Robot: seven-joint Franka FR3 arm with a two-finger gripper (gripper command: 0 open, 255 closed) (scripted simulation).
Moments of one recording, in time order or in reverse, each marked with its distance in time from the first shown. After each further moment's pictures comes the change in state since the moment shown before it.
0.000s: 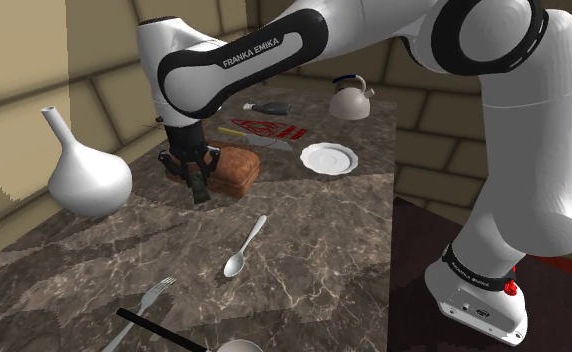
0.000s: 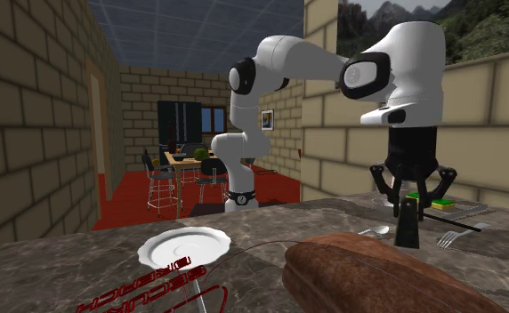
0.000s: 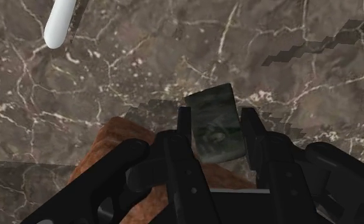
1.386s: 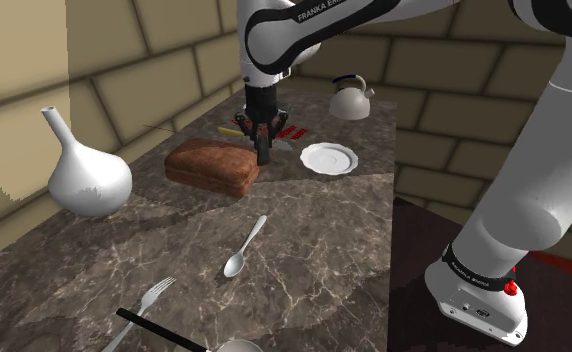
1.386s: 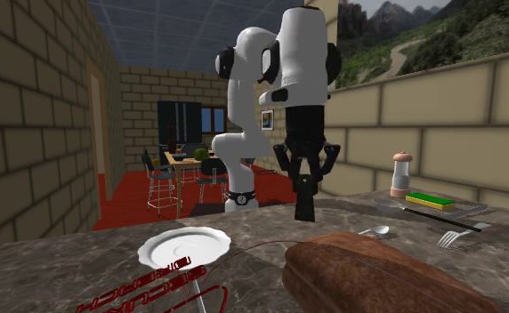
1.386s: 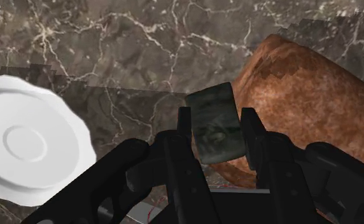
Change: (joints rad) arm -0.259 -0.395 -0.072 -0.419 0.166 0.044 -0.355
